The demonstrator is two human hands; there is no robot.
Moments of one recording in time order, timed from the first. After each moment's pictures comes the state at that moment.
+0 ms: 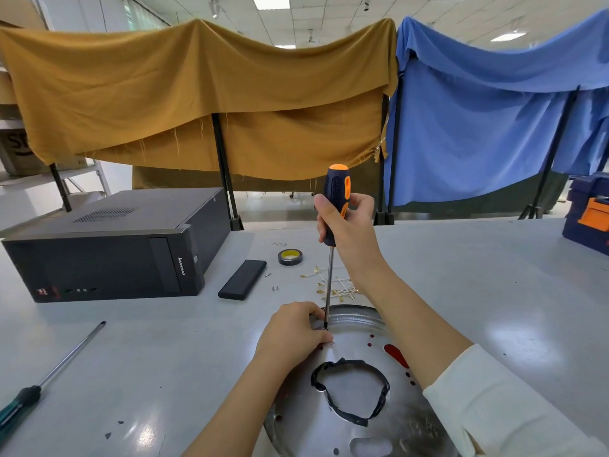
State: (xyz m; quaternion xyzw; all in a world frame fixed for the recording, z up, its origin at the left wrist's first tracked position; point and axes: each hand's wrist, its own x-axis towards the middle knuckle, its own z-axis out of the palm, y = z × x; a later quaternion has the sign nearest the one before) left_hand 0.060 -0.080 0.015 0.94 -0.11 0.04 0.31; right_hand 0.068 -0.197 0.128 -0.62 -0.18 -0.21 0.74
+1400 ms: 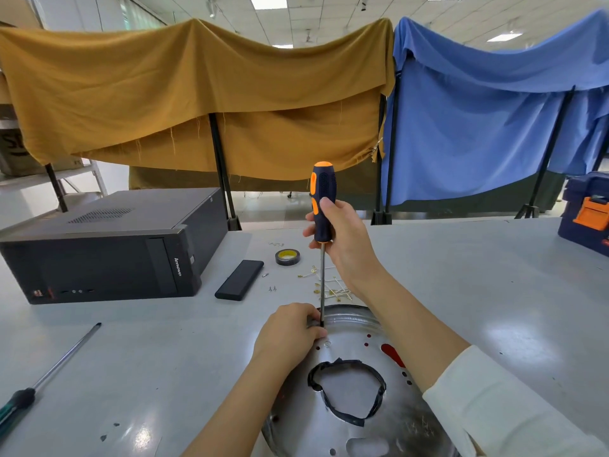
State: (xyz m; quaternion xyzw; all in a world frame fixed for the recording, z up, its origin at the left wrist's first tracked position) left_hand 0.062 -0.083 0.012 0.95 -0.10 0.06 0.30; right_hand 0.076 -0.199 0.122 -0.59 -0.18 -0.13 0.78
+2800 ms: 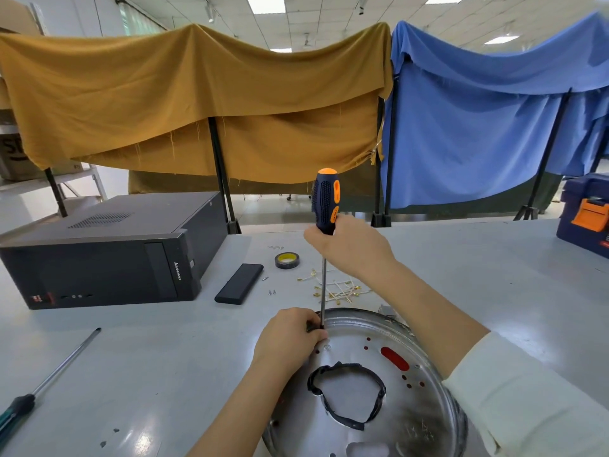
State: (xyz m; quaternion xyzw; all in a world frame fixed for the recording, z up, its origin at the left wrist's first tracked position) left_hand 0.061 -0.082 0.011 0.95 -0.12 0.07 0.29; right_hand 0.065 -0.214 0.138 -0.93 -0.06 -0.21 0.29
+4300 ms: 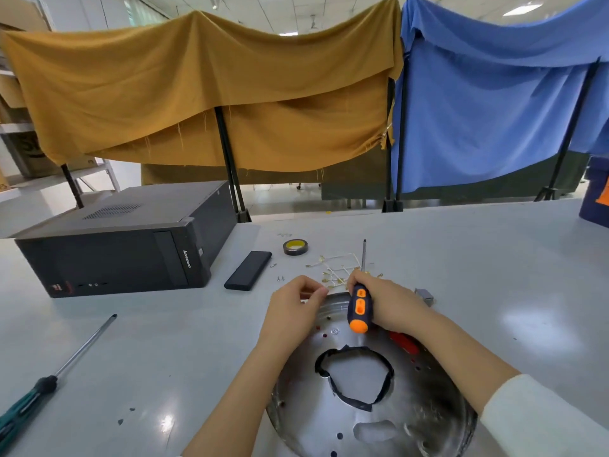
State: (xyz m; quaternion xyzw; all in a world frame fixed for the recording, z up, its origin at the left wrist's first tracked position) left_hand 0.056 -0.084 0.020 0.84 -0.09 0.13 0.51; right_hand 0.063 -0.270 0.026 -0.96 -0.13 -0.03 0.24
